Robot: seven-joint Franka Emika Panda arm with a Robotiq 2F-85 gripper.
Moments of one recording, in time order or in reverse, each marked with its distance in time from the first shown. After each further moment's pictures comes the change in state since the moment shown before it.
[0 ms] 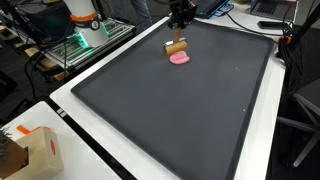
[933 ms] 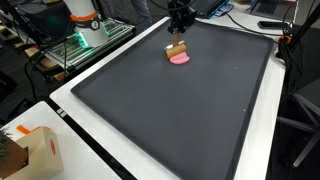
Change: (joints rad) arm -0.001 0.029 0.001 -0.015 -0.002 0.046 -0.066
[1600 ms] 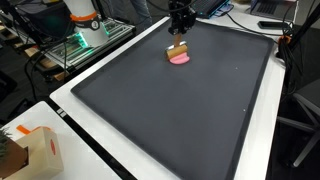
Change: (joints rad) arm -0.008 0.008 0.000 0.004 0.004 0.016 0.025
